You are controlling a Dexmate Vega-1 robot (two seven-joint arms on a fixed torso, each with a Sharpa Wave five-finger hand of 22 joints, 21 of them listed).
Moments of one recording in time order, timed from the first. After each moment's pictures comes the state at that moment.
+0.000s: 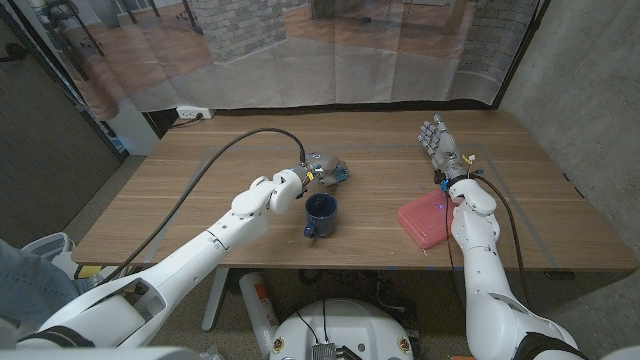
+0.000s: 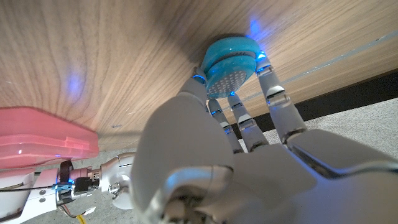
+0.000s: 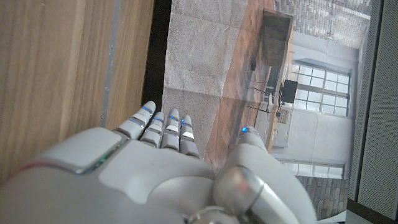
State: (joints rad) left arm 0.73 0.50 0.67 -1.62 0.91 0.08 -0.16; left_hand 1.33 0.14 0.21 -0.15 0.18 0.53 -0.08 0.29 0.23 0.43 -0.14 0.27 0.27 0.44 -0.05 0.25 0.26 0.72 0.15 0.30 0.18; right arm -0.80 0.10 0.37 -1.22 0.05 0.20 0.45; right_hand 0.23 0.05 0.19 -0.07 0.20 0.19 0.05 0.19 0.18 0.19 0.07 0.20 0.18 0.08 0.04 0.18 0.18 0.14 -0.04 0.19 0.18
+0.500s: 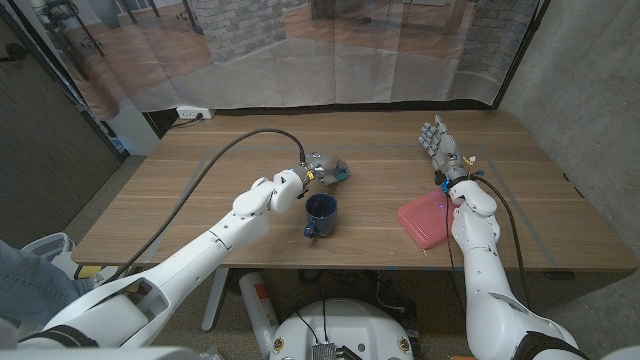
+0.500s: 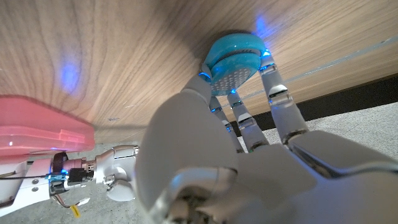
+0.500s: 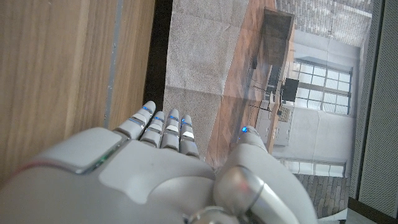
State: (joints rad) left arm 0.72 0.48 0.67 -1.59 0.87 0.08 -0.14; left_hand 1.40 0.14 0.26 -0.16 0.19 0.59 -0.03 0.31 0.24 0.48 -0.11 0.28 0.29 0.49 -0.05 0.27 0.27 0.77 0.10 0.32 0.18; right arm -0.80 0.10 0.38 -1.21 0.05 0.21 0.45; right_hand 0.23 0.05 0.19 -0.07 0.20 0.19 0.05 0.19 0.18 0.19 0.07 0.20 0.18 0.09 0.04 0.18 0.18 0.14 -0.04 0.19 0.18
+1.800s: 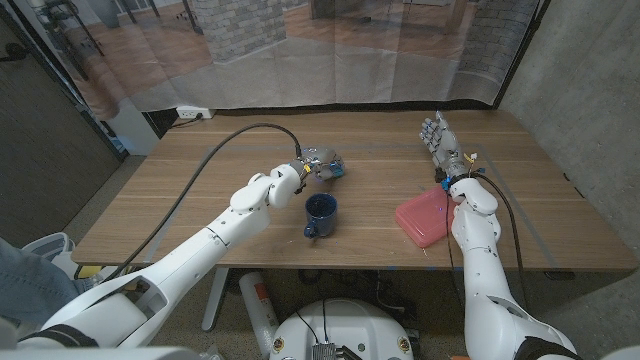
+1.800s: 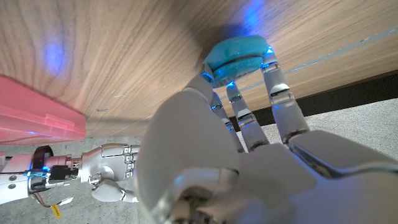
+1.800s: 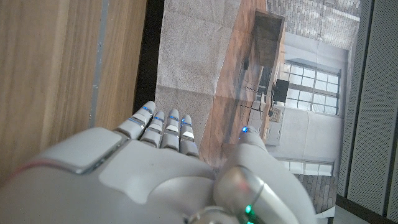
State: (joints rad) left arm 0.72 0.49 0.65 -1.64 0.85 0.12 -0.16; left_hand 1.44 0.15 0.30 -0.15 0.19 0.61 -0.01 0.32 0.26 0.50 -0.11 0.29 0.30 0.56 -0.05 0.27 0.29 0.77 0.11 0.33 0.18; right arm -0.82 0.11 0.37 -1.29 0.05 0.19 0.45; right_hand 0.23 0.05 0.18 -0.07 0.20 0.19 0.05 0.19 0.18 0.19 0.07 0.20 0.18 0.09 0.04 0.18 0.18 0.14 -0.04 0.19 0.18
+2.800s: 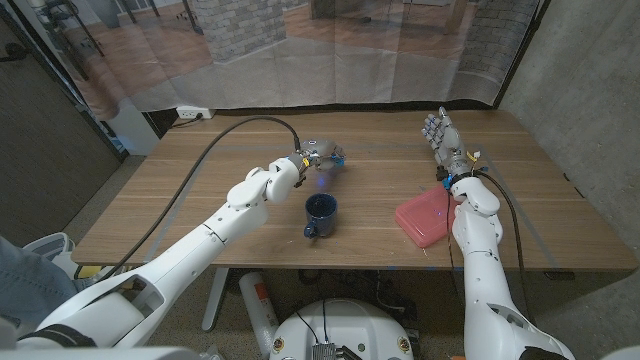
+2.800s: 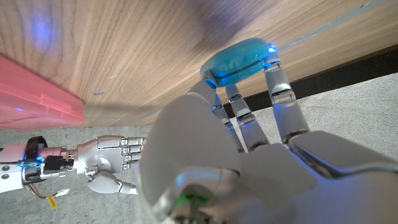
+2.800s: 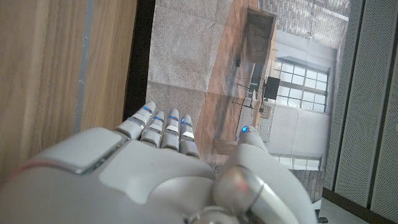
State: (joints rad) left arm 0.72 0.50 0.62 -1.68 0.85 0.11 -0.14; left_hand 1.44 0.15 0.30 -0.14 0.19 0.60 -0.01 0.32 0.26 0.50 -0.10 0.28 0.30 0.56 -0.05 0.27 0.29 0.80 0.09 0.33 0.18; right arm -0.86 0.12 0.35 -1.36 0.07 0.18 0.43; right_hand 0.23 0.05 0.19 -0.07 0.20 0.19 0.05 0.19 0.18 0.19 0.07 0.20 0.18 0.09 0.04 0.18 0.18 0.14 -0.04 0.19 0.18
